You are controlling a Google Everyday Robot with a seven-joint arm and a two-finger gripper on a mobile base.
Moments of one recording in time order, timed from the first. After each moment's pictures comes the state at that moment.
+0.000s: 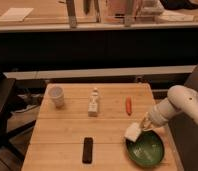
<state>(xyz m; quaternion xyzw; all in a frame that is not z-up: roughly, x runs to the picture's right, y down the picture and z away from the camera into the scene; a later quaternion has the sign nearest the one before) 0.242 0.202 0.728 -0.29 -0.31 -0.17 0.89</state>
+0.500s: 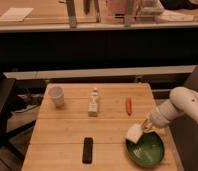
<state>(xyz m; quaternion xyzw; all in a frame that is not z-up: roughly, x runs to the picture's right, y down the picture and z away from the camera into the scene) 0.248 0.208 0.725 -0.29 -0.31 -0.17 0.89</state>
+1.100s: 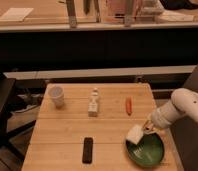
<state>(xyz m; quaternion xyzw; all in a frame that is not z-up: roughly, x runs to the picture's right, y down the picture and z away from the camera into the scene) 0.251 0.214 0.723 -0.29 -0.31 -0.16 0.89</state>
